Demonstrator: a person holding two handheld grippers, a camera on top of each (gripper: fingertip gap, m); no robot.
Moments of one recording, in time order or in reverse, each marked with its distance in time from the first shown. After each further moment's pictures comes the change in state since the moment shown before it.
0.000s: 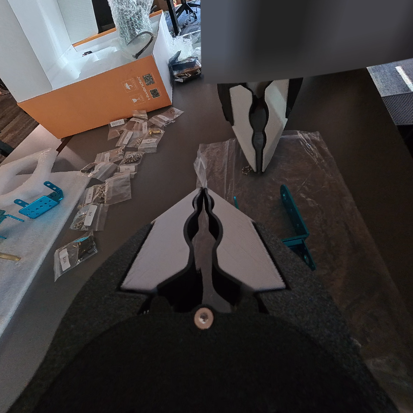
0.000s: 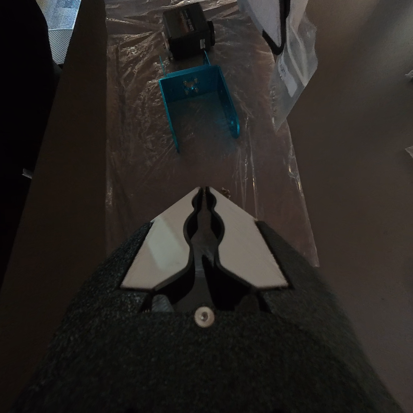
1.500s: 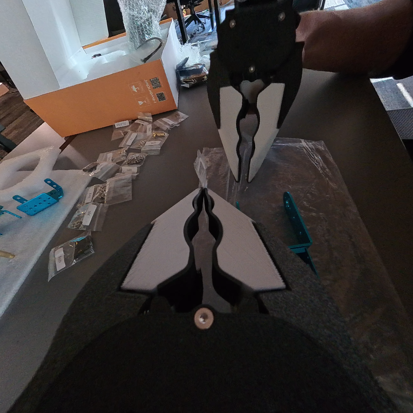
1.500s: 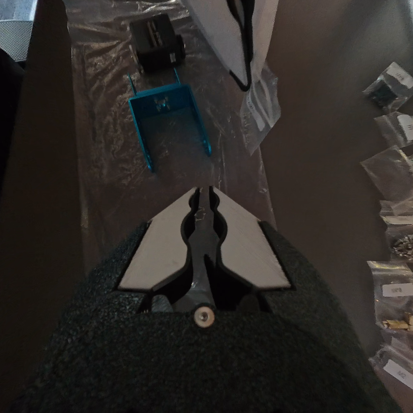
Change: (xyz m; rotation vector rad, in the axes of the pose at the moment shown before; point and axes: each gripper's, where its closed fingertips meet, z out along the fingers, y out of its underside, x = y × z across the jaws) left arm -0.002 -0.003 0.004 0.029 -0.023 -0.035; right arm 0.023 -0.016 0.002 -0.052 0.083 -0.008
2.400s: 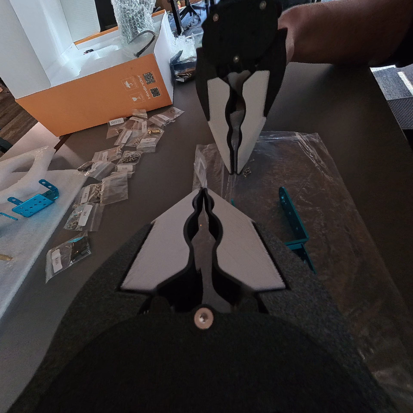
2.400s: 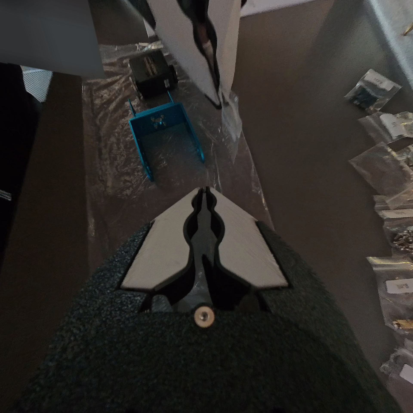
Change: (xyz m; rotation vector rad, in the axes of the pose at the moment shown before) left arm 0.005 0.004 0.003 -0.021 0.013 0.019; right arm 0.008 -0.008 -0.009 0.112 -0.017 0.074
